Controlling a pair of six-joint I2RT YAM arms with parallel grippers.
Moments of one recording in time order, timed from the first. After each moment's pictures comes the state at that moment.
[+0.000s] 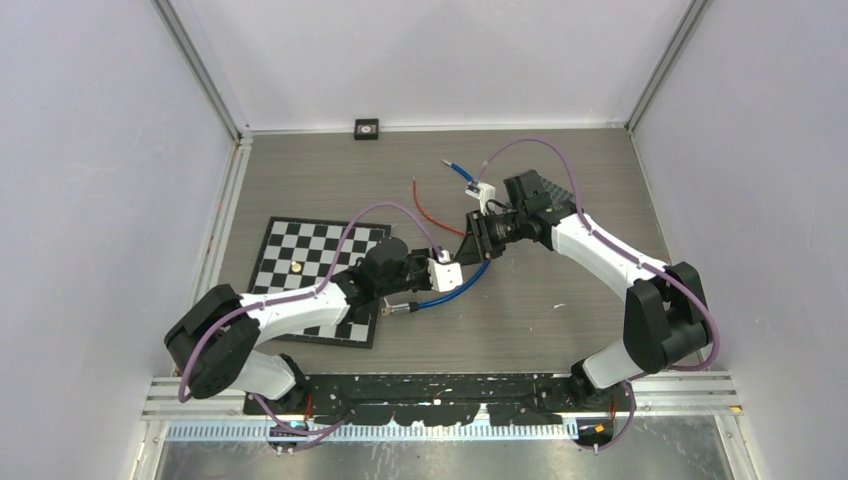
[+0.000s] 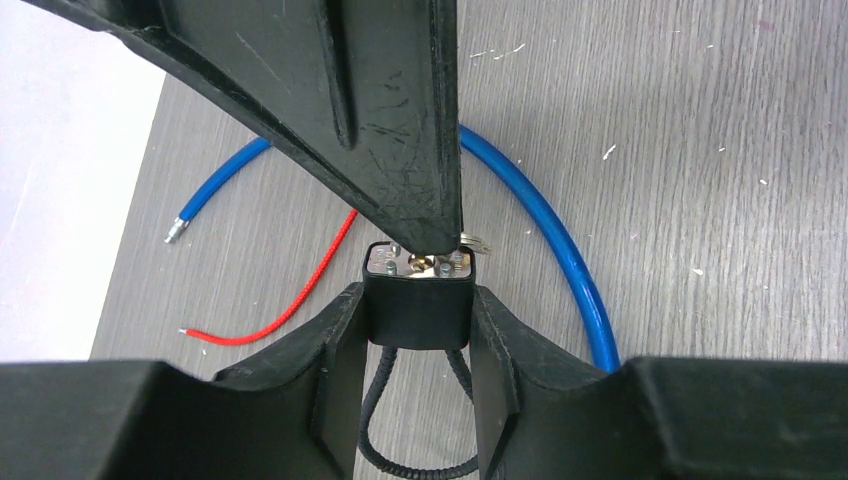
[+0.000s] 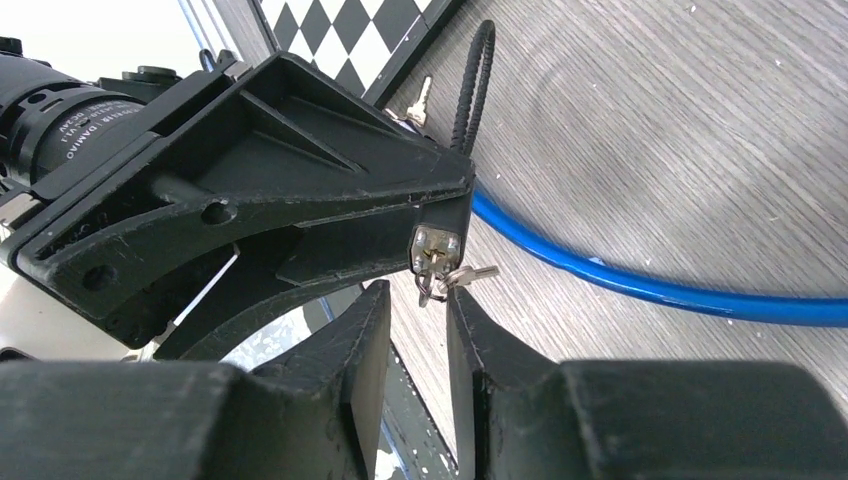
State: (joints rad) left arm -0.88 1.39 0.65 0.38 0.21 0.68; right arm 0.43 1.49 1.05 -0.46 -0.81 0.15
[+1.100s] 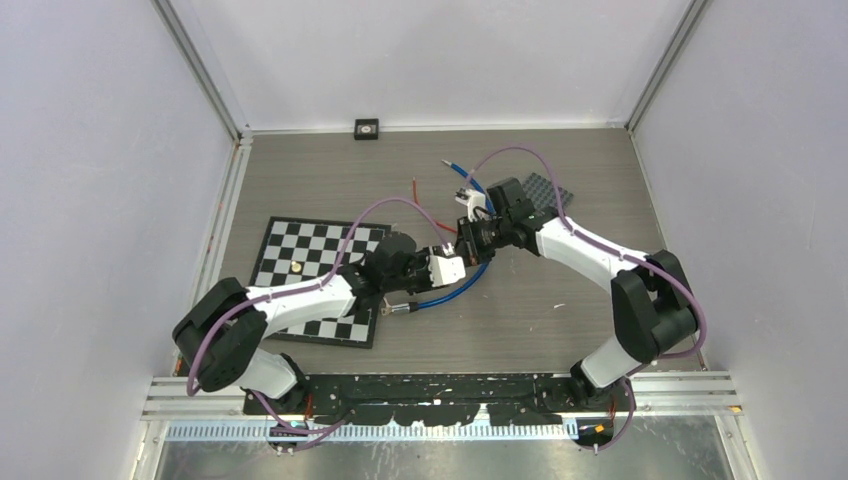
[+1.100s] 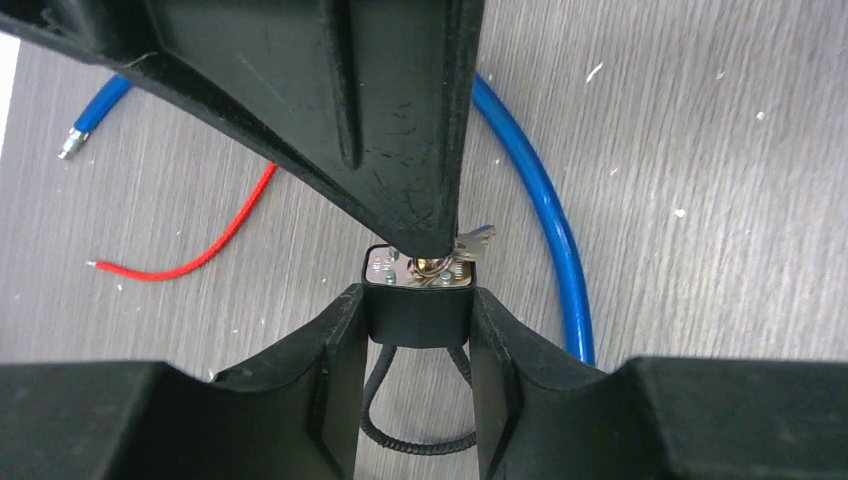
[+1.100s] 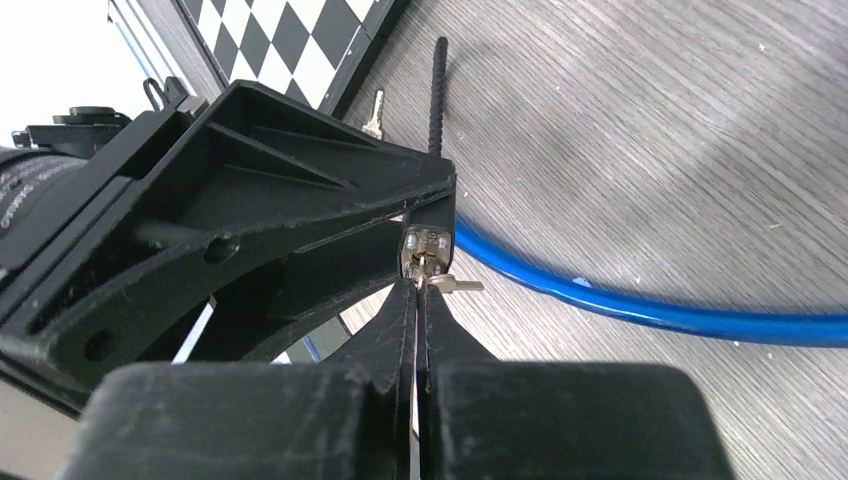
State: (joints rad) left arm -0.86 1.43 0.72 0.19 0.19 0.59; right arm 0.51 1.55 1.02 -0.36 -0.68 0.27
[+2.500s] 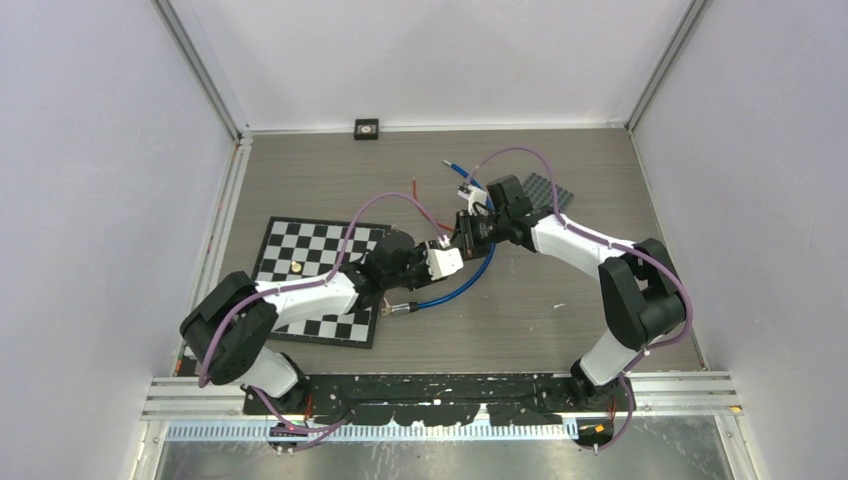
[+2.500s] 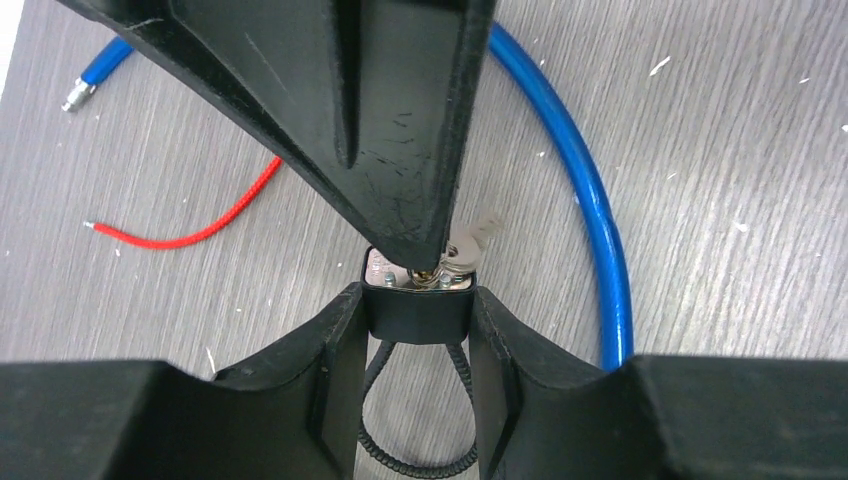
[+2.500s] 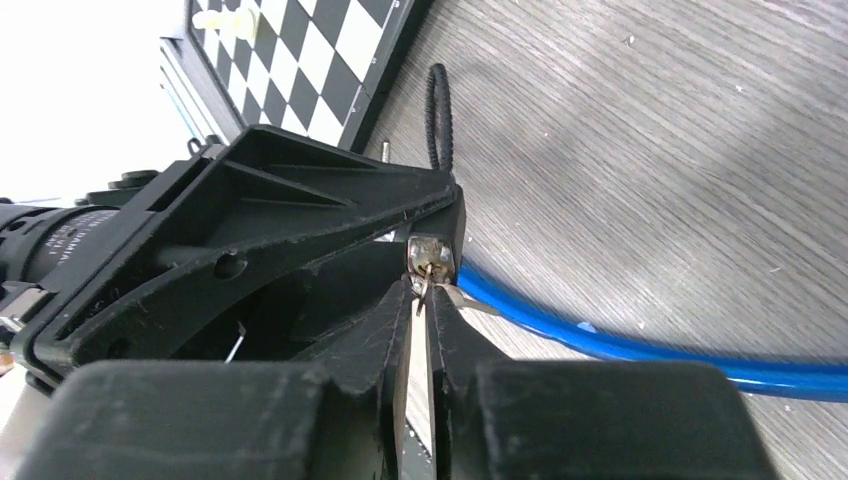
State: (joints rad) left arm -0.84 1.49 0.71 0.25 0.13 0.55; right arm 0.49 1.64 1.02 -0.23 -0.70 0.41
